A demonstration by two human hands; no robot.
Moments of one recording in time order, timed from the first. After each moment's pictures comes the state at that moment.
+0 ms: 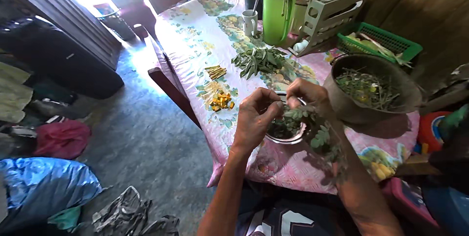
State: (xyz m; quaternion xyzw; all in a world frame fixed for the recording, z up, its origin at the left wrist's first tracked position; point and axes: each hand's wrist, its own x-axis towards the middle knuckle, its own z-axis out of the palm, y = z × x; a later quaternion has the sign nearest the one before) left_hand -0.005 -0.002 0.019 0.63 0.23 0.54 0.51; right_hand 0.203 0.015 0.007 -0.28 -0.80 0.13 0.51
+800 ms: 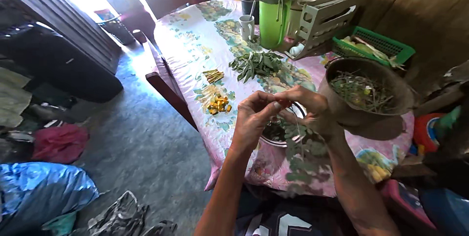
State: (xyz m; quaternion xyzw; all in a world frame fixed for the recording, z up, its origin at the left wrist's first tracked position) left_hand 0.004 0.001 0.020 0.55 0.24 0.53 0.60; right_hand 0.197 0.002 0.016 -0.25 -0.81 0.11 0.51
